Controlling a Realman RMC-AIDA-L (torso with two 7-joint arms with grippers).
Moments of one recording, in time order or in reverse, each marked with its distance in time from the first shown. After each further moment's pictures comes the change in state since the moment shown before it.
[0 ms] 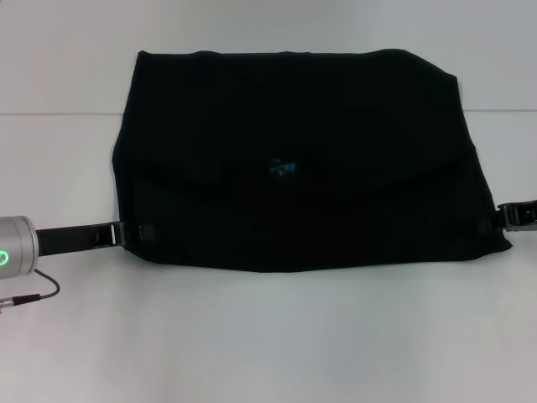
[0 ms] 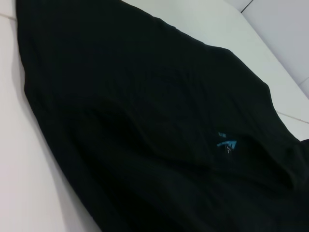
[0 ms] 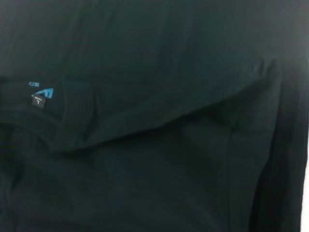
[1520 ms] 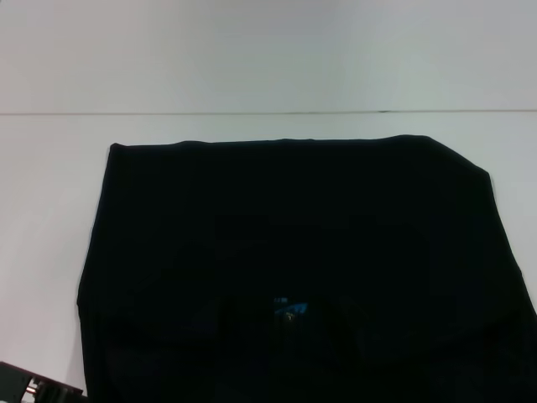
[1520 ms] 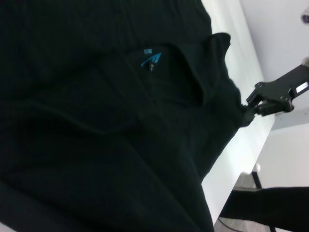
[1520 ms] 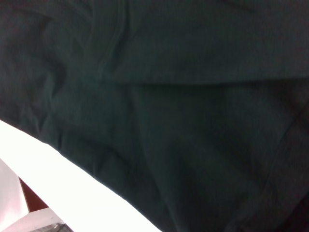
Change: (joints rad) left arm 0.008 0.057 -0.102 0.117 0.424 0.795 -0.035; right arm -0.140 -0.016 -0.110 -0.076 -0.101 -0.599 -0.127
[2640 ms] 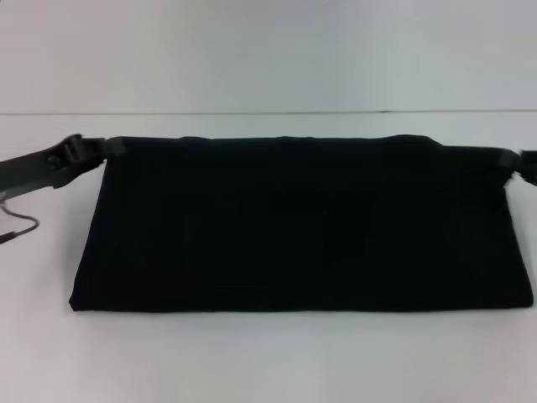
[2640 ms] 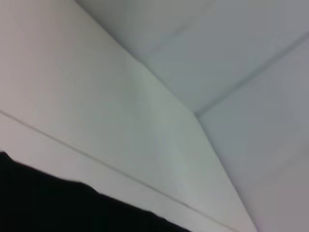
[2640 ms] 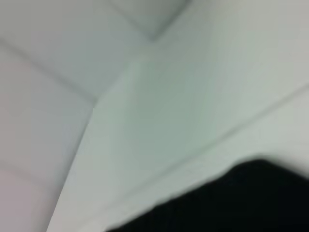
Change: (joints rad) left arm -0.081 0.025 -0.276 -0.210 -0.443 -0.642 0.011; right arm -0.003 -0.027 0.486 0.311 0.586 0.566 -0.168
